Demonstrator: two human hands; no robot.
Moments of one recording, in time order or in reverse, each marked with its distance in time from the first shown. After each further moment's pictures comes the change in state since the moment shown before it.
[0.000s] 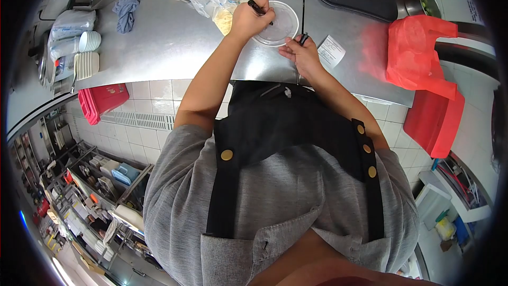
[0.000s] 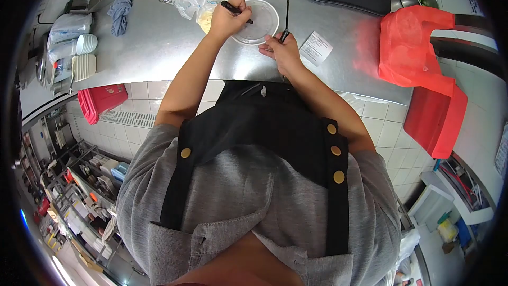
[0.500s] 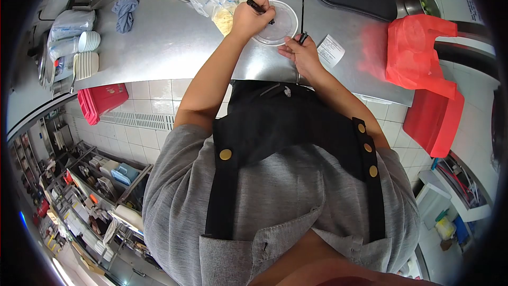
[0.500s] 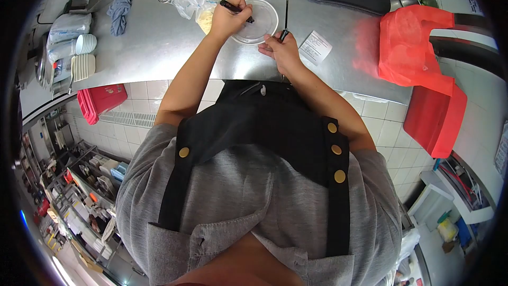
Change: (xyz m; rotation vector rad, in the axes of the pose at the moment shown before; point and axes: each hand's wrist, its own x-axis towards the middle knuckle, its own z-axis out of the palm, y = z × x) left_hand 0.001 -0.002 0.006 -0.072 0.042 0.013; right_hand -0.001 -0.002 0.002 -0.026 0.013 0.000
